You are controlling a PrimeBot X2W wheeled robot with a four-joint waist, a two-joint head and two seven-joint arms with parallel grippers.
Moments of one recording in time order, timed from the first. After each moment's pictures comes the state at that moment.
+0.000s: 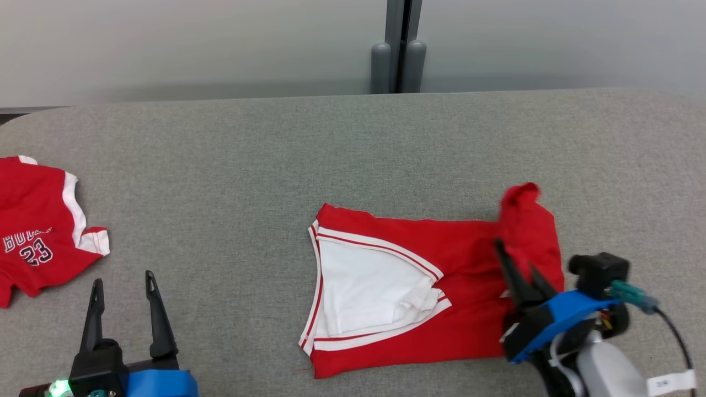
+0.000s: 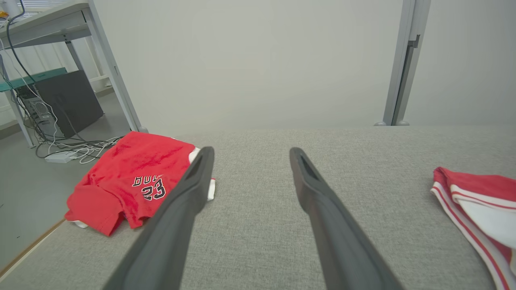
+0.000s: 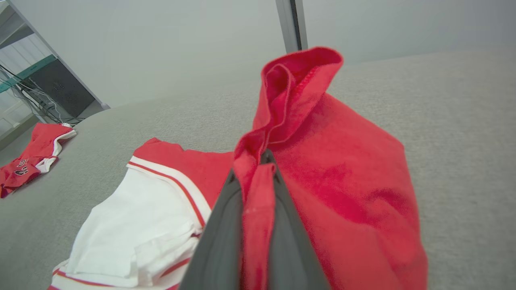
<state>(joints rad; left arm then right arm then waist) 0.06 0.10 0.03 0.10 -0.03 0.12 -0.26 -0.24 -0.16 0.18 0.36 0.46 0.13 -0.08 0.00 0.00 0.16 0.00</state>
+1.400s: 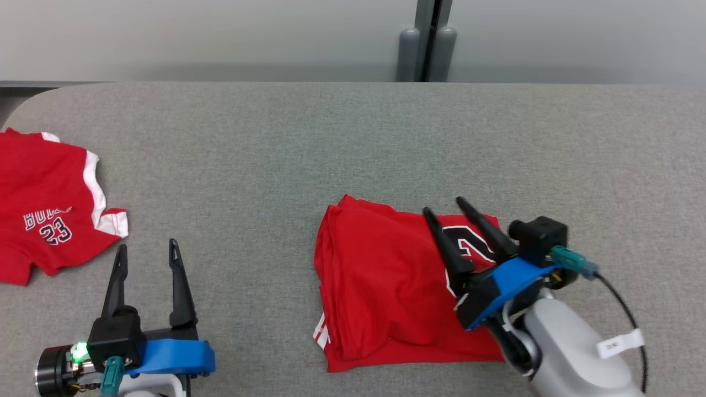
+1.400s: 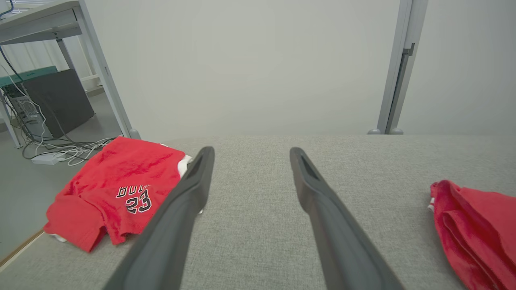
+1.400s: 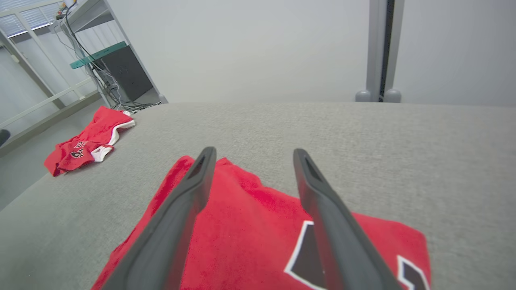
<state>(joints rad) -0.06 0.07 0.01 0.16 -0.03 0.07 -0.26 -0.50 -0.10 0.50 0.60 0.50 0.13 -0.26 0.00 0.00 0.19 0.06</state>
